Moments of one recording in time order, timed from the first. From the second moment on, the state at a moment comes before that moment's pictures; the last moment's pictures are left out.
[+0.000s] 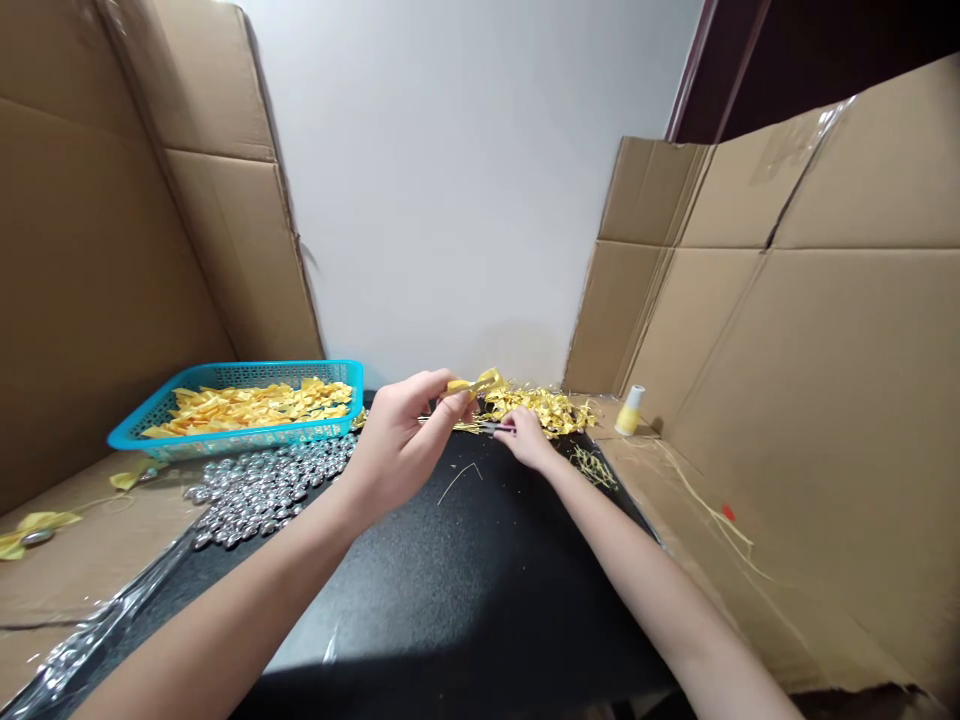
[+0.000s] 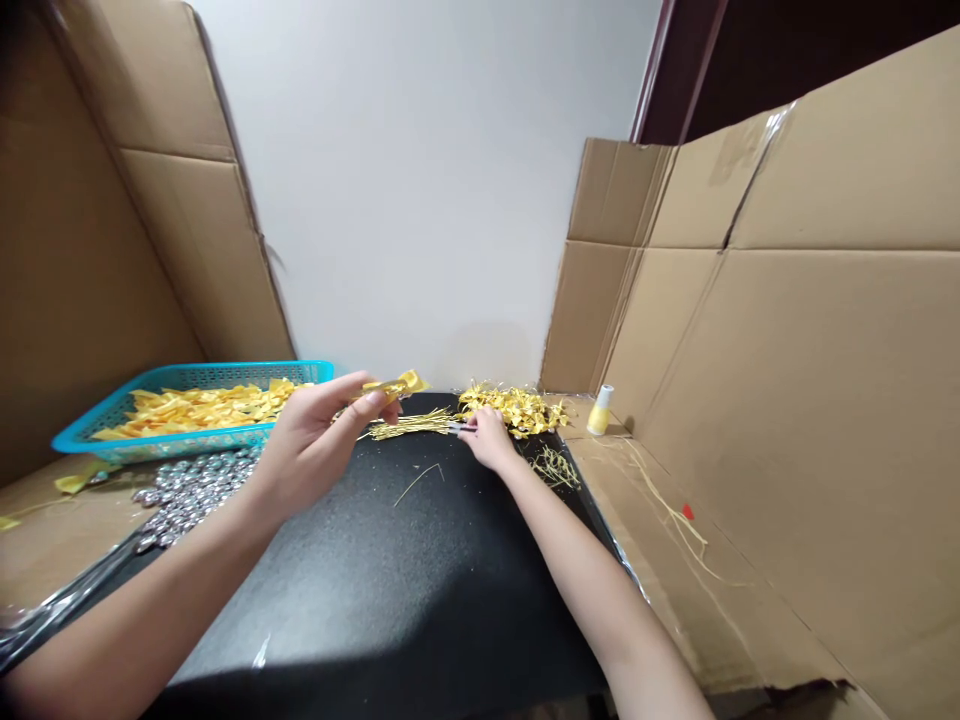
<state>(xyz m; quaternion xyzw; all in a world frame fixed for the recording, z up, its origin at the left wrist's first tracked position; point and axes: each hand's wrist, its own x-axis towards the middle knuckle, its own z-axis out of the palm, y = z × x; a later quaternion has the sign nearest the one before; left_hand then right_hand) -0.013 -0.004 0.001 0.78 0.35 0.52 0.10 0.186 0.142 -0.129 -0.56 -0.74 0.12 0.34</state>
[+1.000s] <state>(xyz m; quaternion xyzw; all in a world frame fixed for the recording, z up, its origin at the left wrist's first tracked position) -0.005 0.010 0.001 0.73 0.34 0.47 0.36 0.160 0.028 -0.011 -0.24 -0.70 0.45 0.49</state>
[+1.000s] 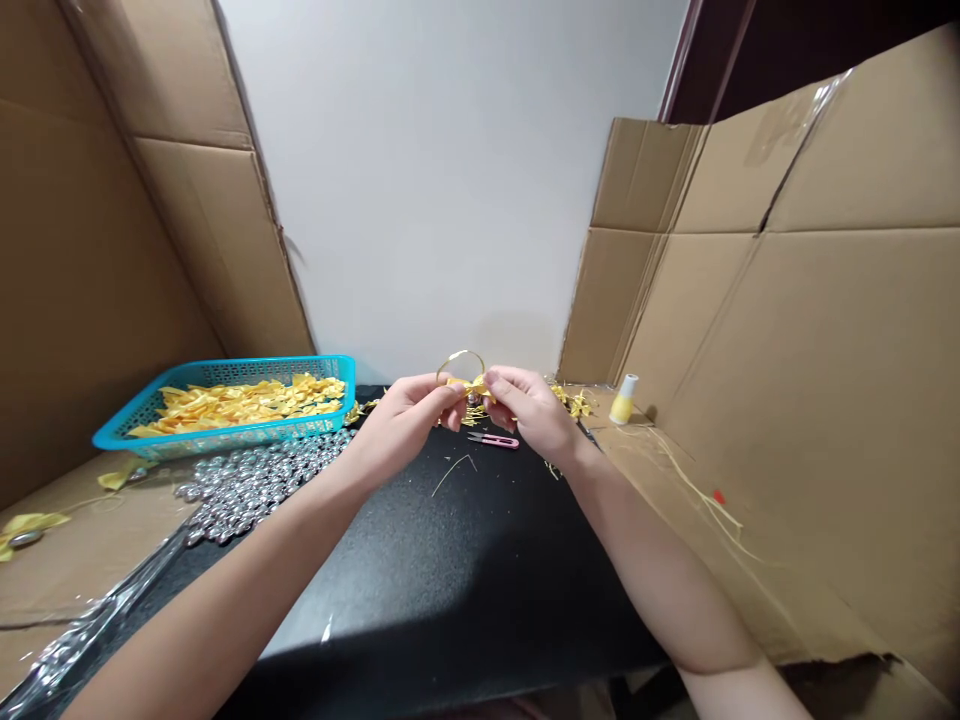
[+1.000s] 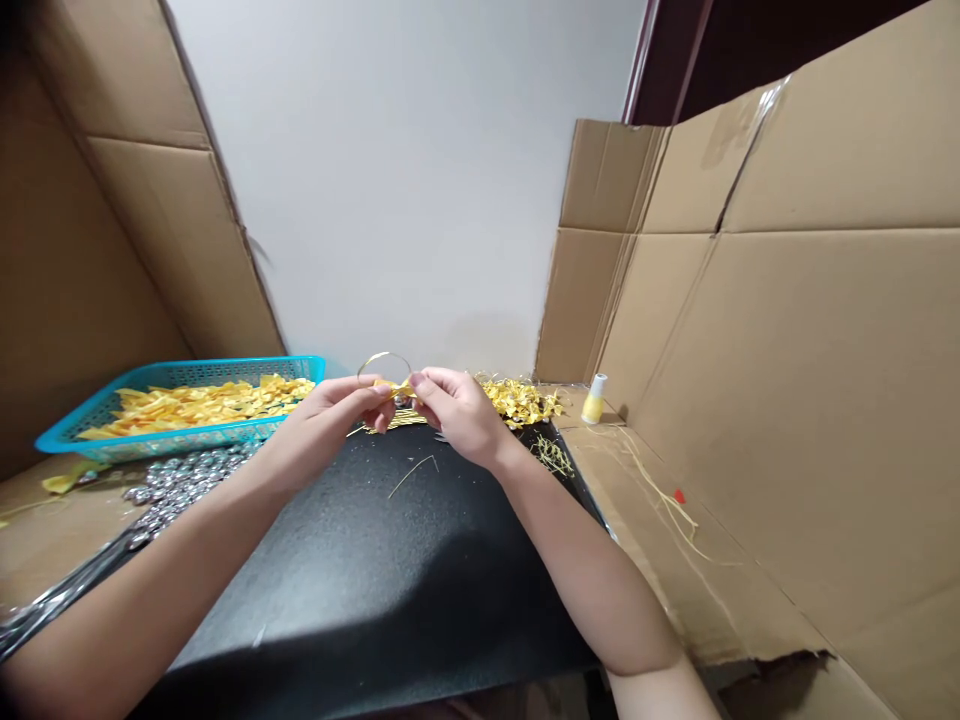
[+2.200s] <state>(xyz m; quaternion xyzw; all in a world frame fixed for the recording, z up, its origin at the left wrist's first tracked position) -0.012 0.007 0.005 0.69 0.36 0.55 0.31 0.145 0.013 -0.010 -0.23 -0.54 0.62 0.52</state>
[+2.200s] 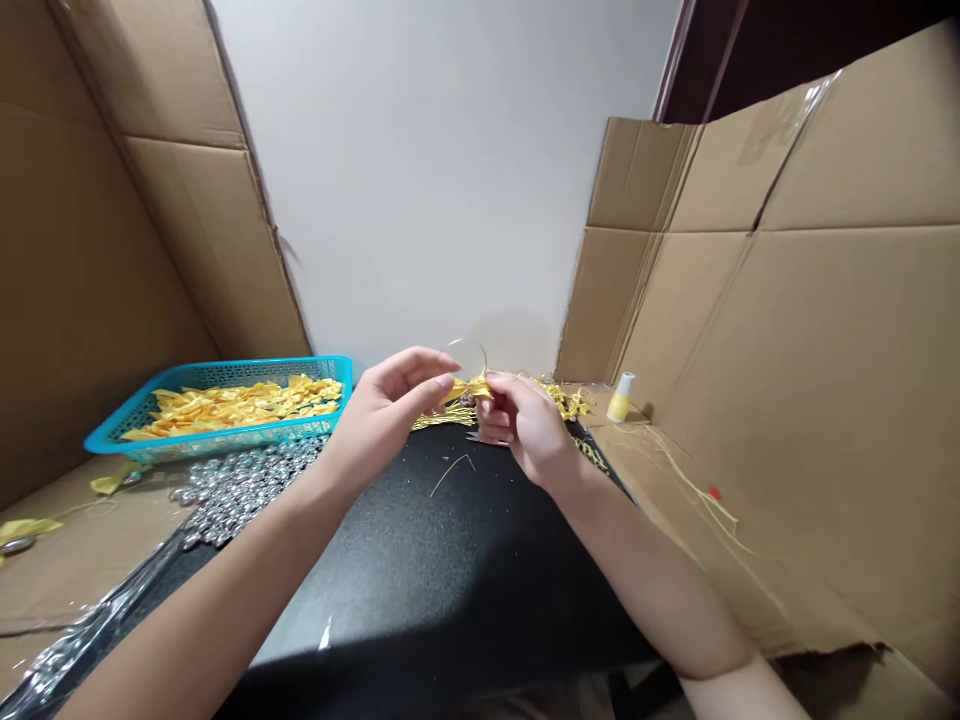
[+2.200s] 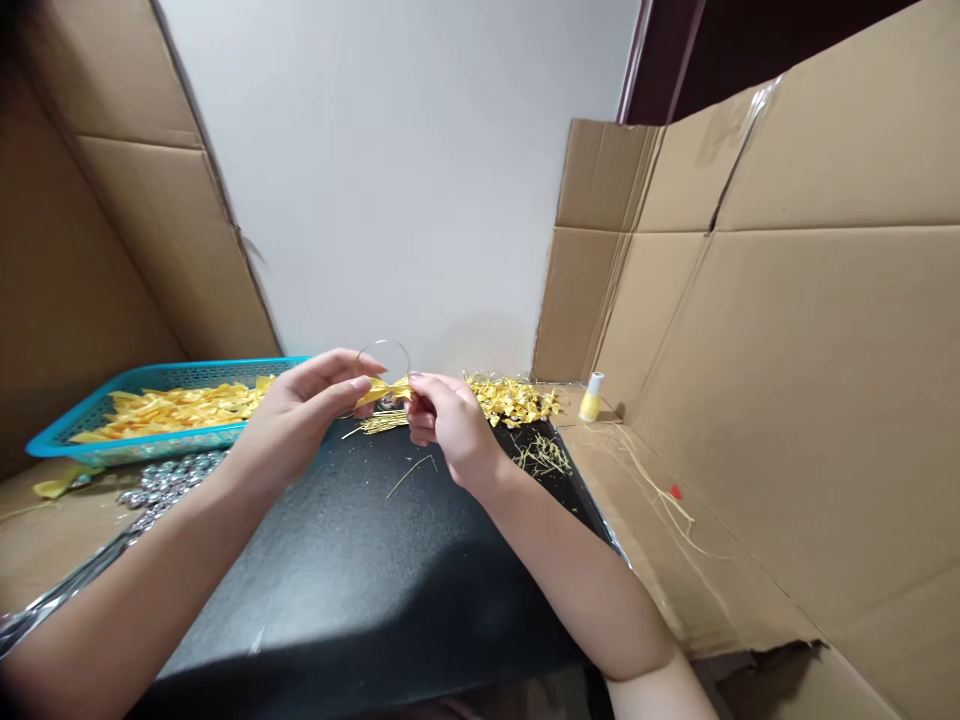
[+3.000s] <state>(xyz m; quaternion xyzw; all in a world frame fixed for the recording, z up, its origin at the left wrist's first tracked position) -0.019 0.027 -0.006 0.69 0.35 0.46 0.44 0.180 0.031 0.008 -0.20 -0.62 0.60 0.46</state>
